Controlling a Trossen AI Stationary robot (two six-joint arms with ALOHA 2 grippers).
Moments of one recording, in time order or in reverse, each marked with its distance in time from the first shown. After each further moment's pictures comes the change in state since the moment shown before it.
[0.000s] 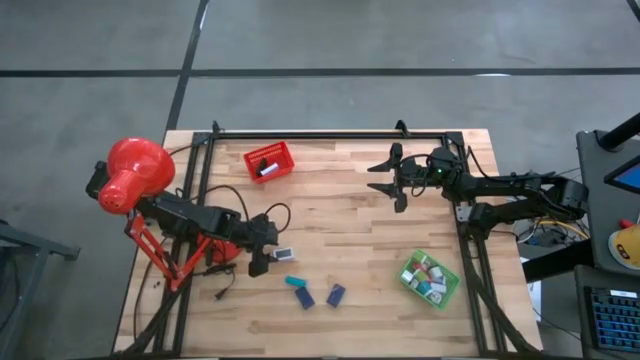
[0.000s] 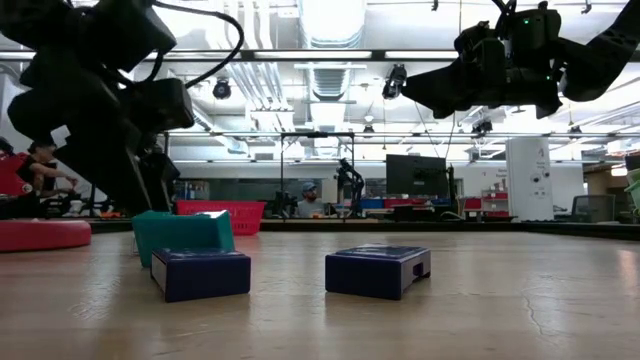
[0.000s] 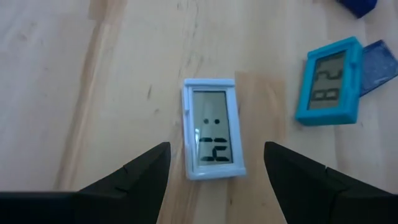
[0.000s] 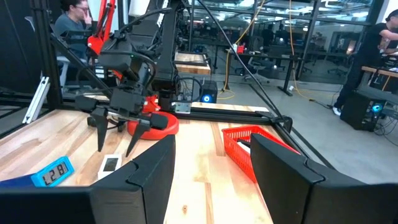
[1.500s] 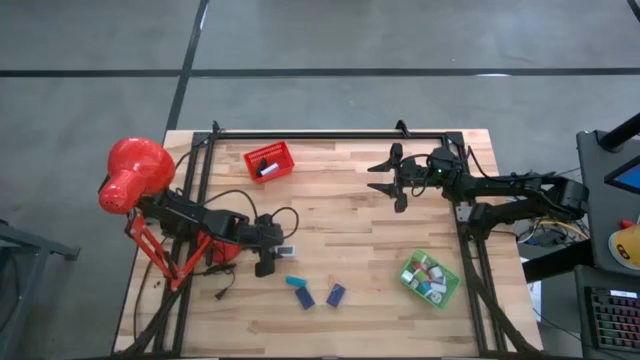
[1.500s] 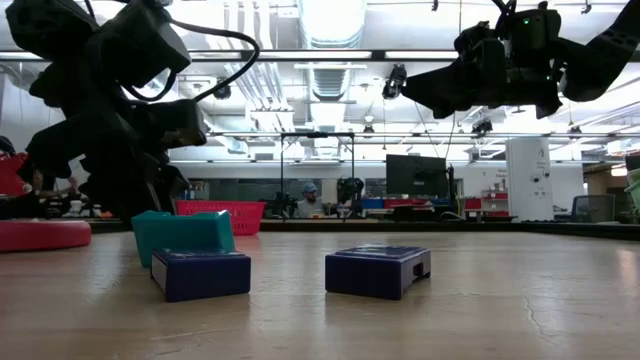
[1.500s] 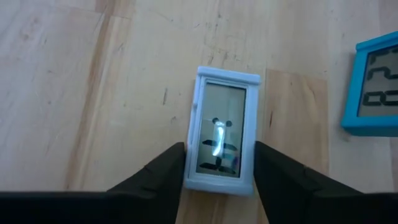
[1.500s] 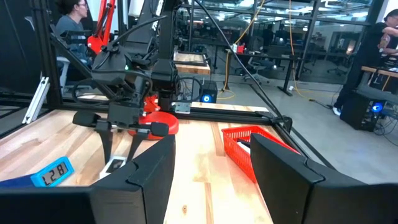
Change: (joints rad) left arm 0.001 0.147 0.039 0.031 -0.064 0.019; right arm 0.000 0.000 0.000 0.000 0.000 0.000
